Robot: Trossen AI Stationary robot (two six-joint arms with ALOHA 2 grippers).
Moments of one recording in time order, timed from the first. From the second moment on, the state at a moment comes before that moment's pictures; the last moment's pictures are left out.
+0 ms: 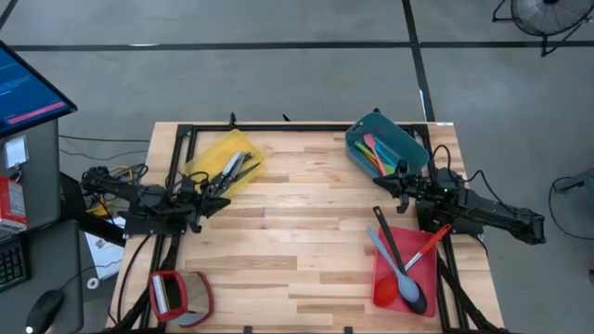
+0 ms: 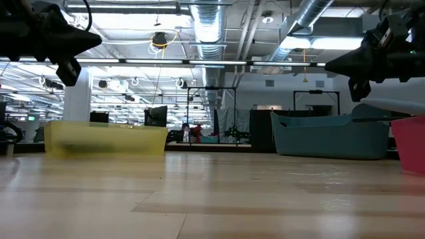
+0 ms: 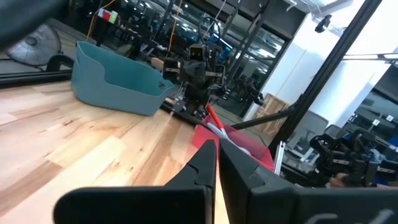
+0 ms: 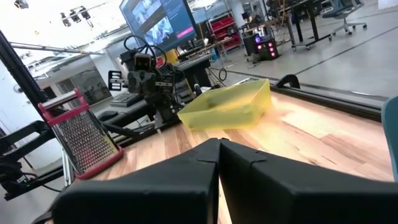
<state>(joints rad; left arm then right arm) -0.39 0.01 0.01 0.09 -0.50 -0.45 -0.31 0.02 0.01 0.03 -0.10 0.38</state>
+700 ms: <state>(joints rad) -0.39 0.01 0.01 0.10 -0.50 -0.45 -0.31 0.02 0.01 0.03 -0.10 0.39</state>
